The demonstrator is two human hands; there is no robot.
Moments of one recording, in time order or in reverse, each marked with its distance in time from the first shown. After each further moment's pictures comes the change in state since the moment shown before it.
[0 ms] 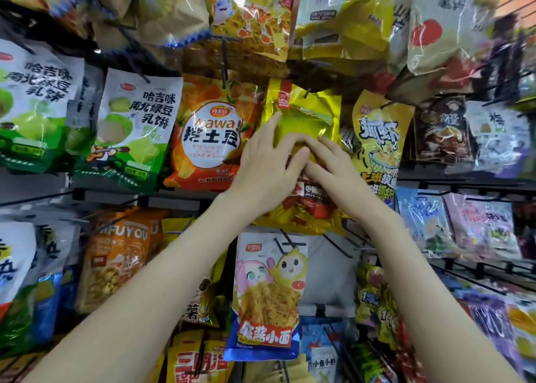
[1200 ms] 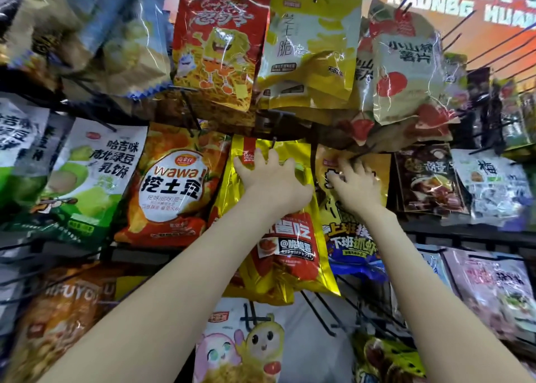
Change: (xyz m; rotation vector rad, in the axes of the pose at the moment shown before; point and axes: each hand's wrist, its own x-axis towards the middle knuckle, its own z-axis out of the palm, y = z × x) left_hand 0.107 0.049 0.040 0.563 -0.296 -0.301; right_hand 0.107 0.123 -0.061 -0.481 0.221 0.263
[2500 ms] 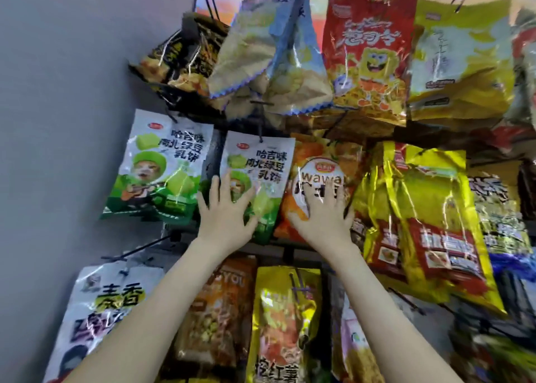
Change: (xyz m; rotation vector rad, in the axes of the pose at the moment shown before) left_hand -0.072 -0.343 0.045 0.011 0.180 -0.060; right_hand -0.129 -0.297 0.089 0.032 -0.262 -0.063
